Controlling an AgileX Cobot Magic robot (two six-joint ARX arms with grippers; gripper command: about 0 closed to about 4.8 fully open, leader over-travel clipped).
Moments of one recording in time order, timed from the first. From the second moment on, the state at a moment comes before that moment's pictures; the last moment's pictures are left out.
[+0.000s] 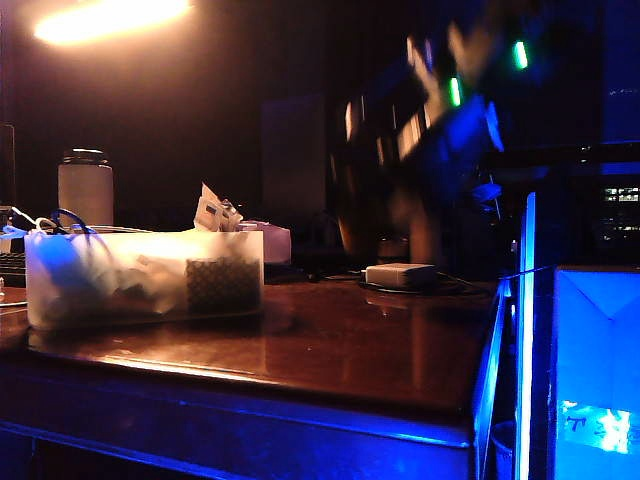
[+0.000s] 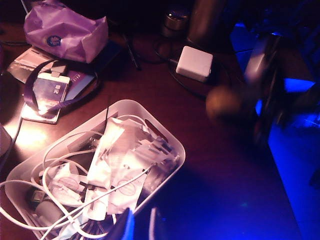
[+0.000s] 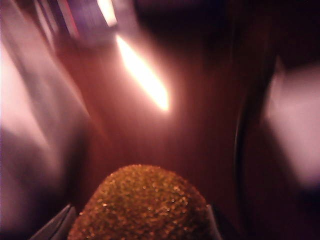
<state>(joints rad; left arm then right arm) -0.06 1.24 1.44 -0.78 0.48 0.12 0.41 1.88 1.36 -0.02 -0.19 0.00</state>
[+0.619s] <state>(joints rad) -0.06 1.24 1.44 -0.77 0.47 0.12 0.58 1.94 1.56 0.16 -0.34 0.00</state>
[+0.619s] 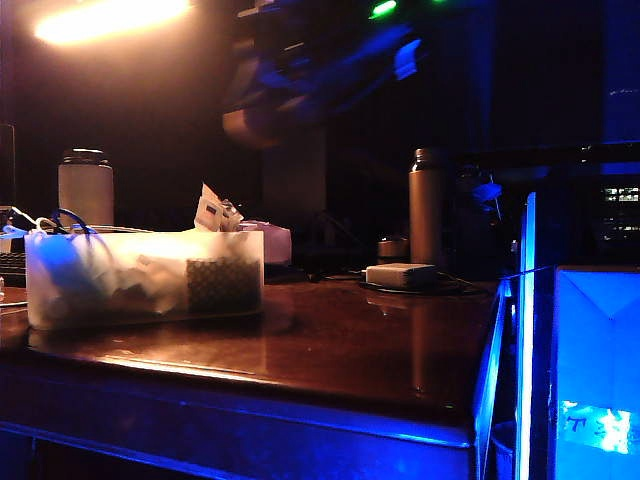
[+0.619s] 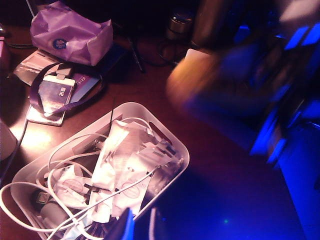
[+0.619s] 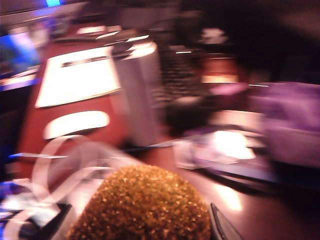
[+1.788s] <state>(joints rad) -0.07 1.21 1.44 -0.77 0.55 0.12 0.61 1.85 1.56 0.13 -0.10 -0.08</state>
